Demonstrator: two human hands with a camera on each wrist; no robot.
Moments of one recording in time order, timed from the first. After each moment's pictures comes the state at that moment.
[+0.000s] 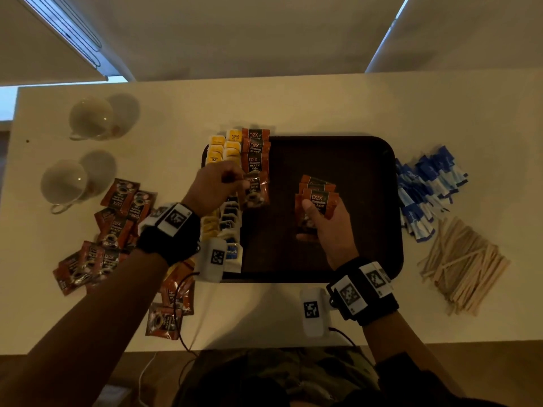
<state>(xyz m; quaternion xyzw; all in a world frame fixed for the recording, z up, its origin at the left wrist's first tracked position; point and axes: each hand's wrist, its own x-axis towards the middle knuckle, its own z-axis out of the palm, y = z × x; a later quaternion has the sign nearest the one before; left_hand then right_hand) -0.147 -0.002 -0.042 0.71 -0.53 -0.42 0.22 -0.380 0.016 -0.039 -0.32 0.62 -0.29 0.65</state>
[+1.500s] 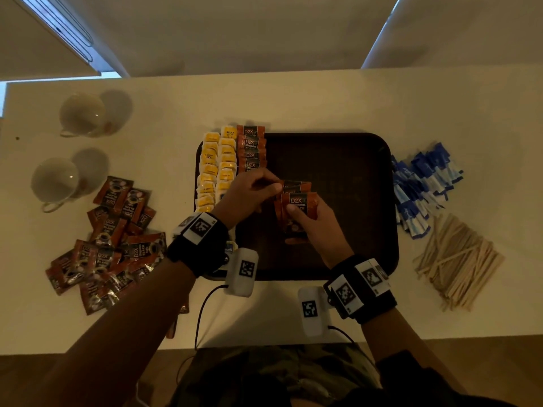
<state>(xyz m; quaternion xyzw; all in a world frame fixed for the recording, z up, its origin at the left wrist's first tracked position) -0.208 0.003 -0.041 0.62 -0.50 -0.53 0.30 -0.378 0.017 -0.029 -0.35 0.56 -0.23 0.72</state>
